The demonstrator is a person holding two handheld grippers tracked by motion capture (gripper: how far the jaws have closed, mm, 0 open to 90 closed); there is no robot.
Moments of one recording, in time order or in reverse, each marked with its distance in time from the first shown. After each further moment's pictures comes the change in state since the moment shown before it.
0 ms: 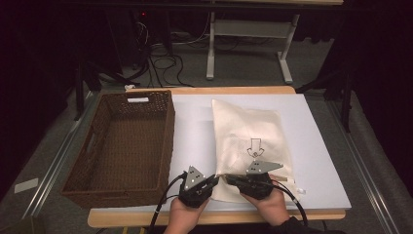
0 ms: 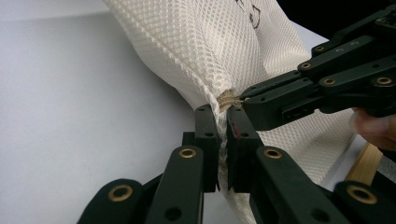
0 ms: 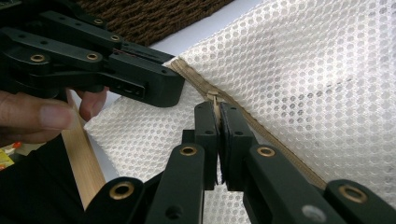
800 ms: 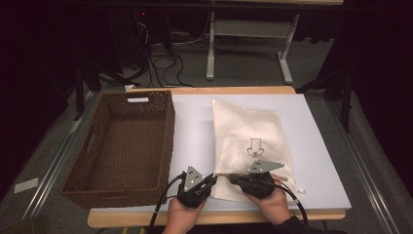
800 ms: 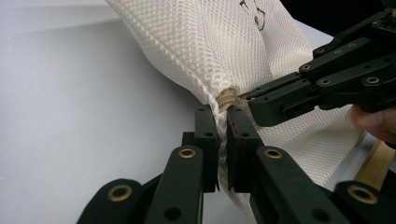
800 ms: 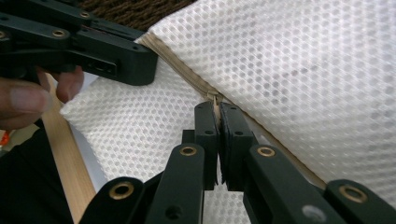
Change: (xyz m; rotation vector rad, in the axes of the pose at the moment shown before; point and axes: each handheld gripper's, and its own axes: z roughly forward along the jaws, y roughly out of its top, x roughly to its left) left arm 0.001 0.001 -0.004 -0.003 0.032 0.034; right arm -0.007 -0.003 -0.002 0.025 -0.035 -0.003
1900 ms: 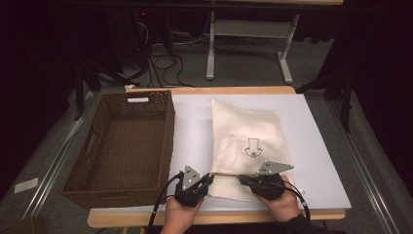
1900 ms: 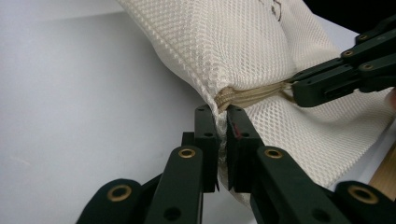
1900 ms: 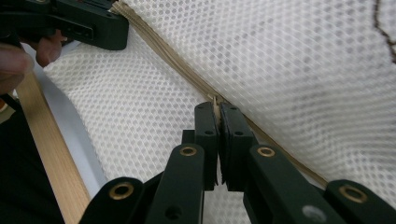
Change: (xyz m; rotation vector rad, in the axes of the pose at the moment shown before) left arm 0.008 -0.003 -0.001 0.037 0.039 -0.009; right arm -0.011 -0.011 -0.021 0.035 -0.061 -0.013
